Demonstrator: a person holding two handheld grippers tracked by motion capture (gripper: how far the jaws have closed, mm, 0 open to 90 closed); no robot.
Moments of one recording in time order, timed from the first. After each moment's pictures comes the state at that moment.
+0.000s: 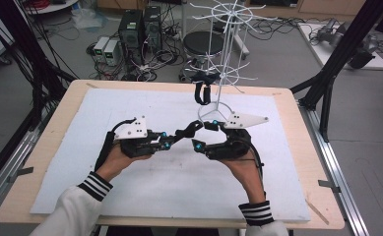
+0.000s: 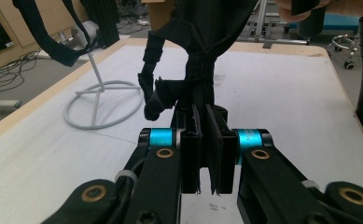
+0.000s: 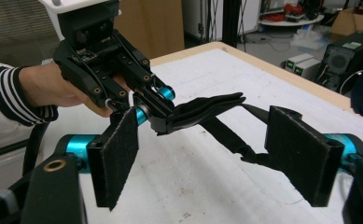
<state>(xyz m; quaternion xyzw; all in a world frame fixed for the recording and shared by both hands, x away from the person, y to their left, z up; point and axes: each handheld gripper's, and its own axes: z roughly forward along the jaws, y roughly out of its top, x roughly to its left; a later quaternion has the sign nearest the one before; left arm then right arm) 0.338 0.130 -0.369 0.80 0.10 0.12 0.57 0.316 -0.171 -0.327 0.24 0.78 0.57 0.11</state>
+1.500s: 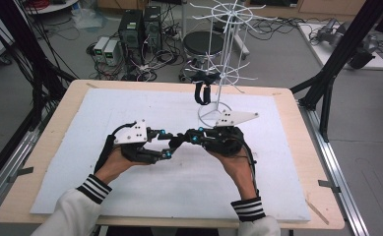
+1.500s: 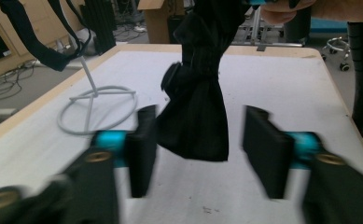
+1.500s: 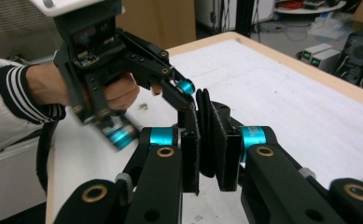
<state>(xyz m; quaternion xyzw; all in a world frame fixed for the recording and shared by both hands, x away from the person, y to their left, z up) 0.332 0.129 -0.375 0.79 0.09 0.13 0.59 0.321 -0.158 -0.325 0.23 0.79 0.56 0.09</state>
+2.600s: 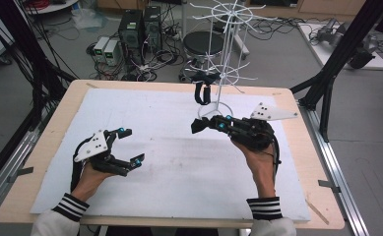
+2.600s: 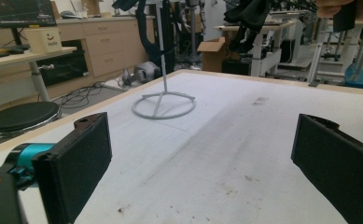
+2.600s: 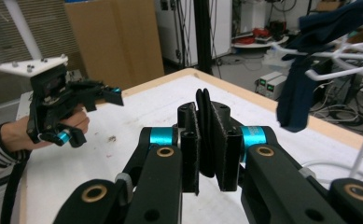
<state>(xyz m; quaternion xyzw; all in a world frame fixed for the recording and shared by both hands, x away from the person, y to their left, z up) 0.307 0.213 -0.412 0.71 0.19 0.21 0.65 0.316 -0.217 -0.303 0.28 0.73 0.60 0.15</state>
